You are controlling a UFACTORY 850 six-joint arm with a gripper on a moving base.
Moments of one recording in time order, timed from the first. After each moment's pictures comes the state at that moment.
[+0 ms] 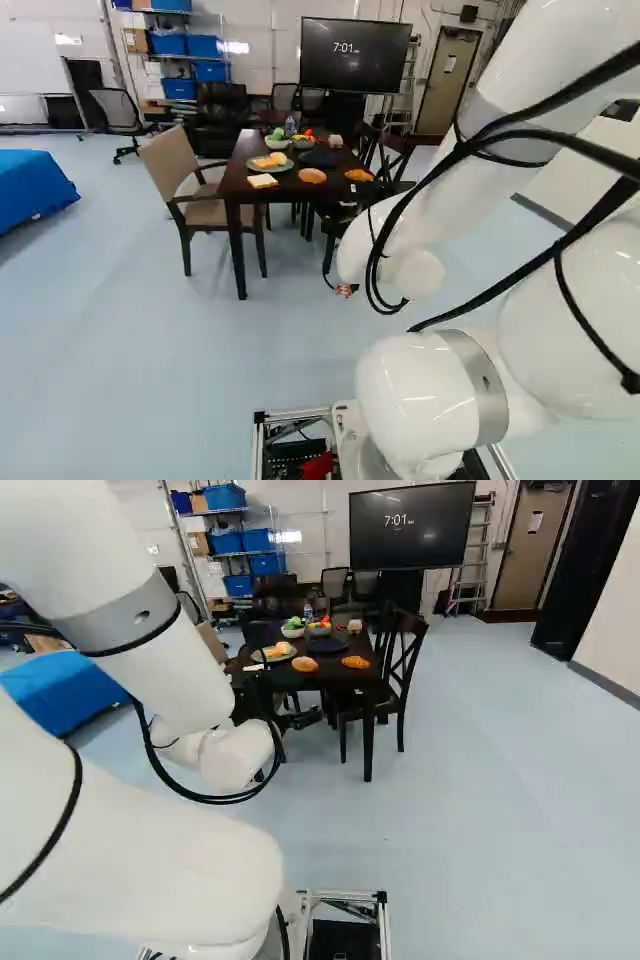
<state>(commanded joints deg) 0.0 16.0 -5.0 0.0 50.0 0.0</state>
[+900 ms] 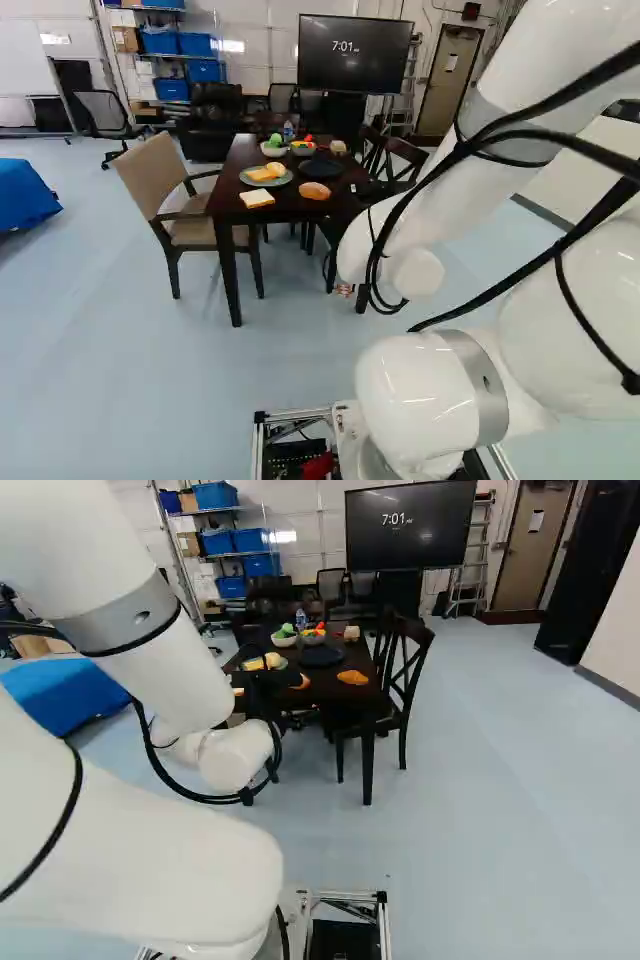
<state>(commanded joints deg) 0.0 16.0 -5.0 0.0 50.0 0.0</state>
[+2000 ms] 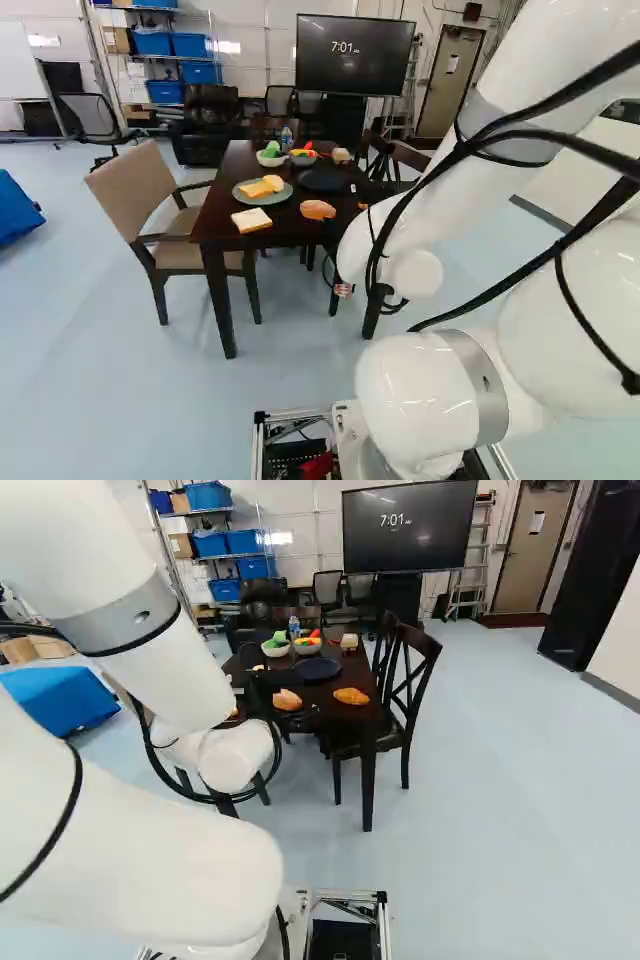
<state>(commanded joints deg) 0.0 16.0 -5.0 0.0 50.0 0.0</state>
